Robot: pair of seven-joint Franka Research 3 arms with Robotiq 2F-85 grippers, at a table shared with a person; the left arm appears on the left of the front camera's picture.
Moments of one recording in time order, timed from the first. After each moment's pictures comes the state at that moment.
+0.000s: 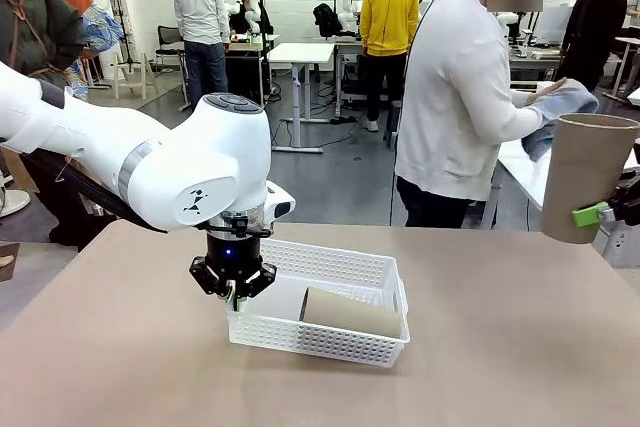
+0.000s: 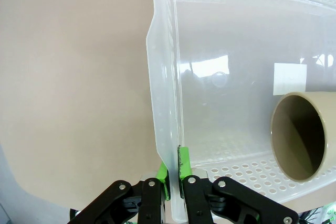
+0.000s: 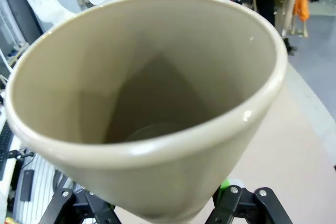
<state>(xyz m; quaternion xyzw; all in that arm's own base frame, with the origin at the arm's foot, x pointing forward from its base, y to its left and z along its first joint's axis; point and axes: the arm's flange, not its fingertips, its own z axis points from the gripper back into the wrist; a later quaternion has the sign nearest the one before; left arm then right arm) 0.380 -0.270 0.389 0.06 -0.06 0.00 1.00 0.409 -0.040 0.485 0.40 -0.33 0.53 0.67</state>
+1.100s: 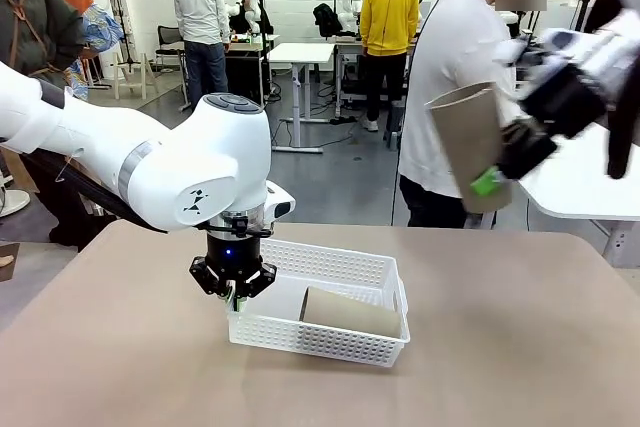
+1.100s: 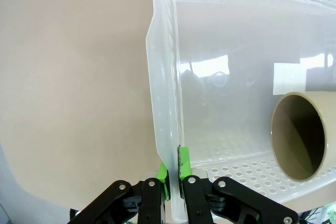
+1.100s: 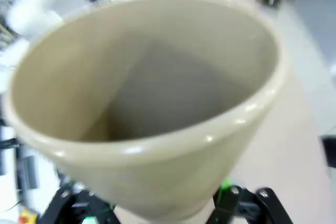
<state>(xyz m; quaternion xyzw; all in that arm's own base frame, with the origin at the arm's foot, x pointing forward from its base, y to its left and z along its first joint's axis) 0.380 -0.270 0.389 0.06 -0.06 0.00 1.00 0.428 0.137 0.568 0.26 -0.19 0.58 0.74</state>
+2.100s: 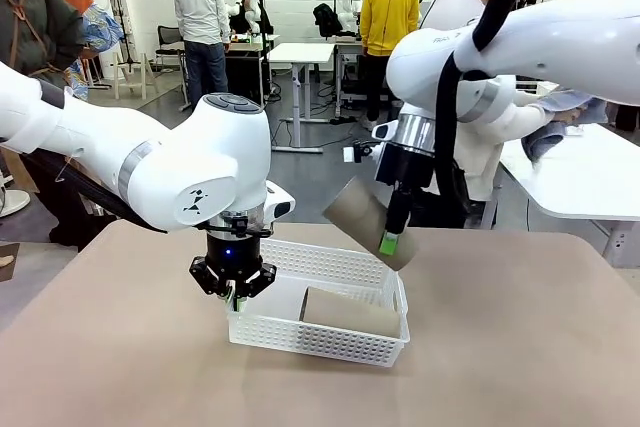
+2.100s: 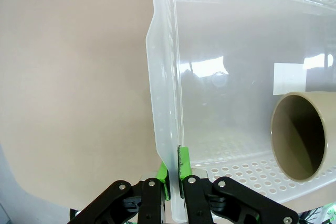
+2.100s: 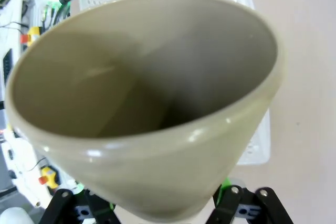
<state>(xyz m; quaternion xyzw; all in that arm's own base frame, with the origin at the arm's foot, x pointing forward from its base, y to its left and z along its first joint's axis) 0.381 -0.270 0.389 0.06 -0.06 0.00 1.00 0.532 0.299 0.433 0.21 0.07 0.63 0.75</state>
